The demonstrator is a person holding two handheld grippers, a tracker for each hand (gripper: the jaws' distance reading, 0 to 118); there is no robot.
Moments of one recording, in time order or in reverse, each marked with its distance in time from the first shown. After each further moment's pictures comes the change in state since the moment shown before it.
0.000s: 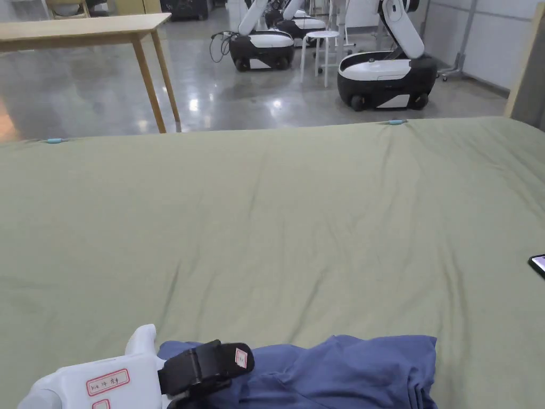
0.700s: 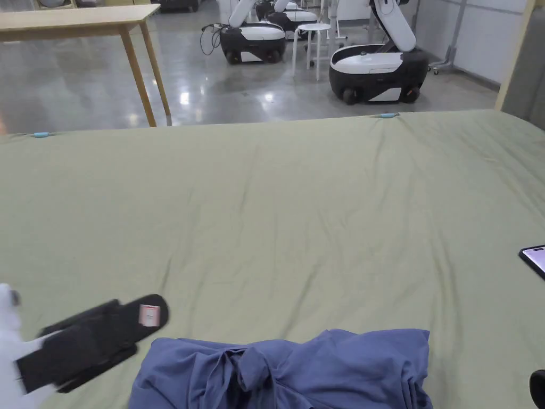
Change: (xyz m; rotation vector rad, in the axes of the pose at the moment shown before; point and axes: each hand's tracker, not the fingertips) left arm 0.091 0.021 0.128 0.342 -0.083 -0.335; right arm -0.006 0.005 -0.011 -0.026 0.025 0.024
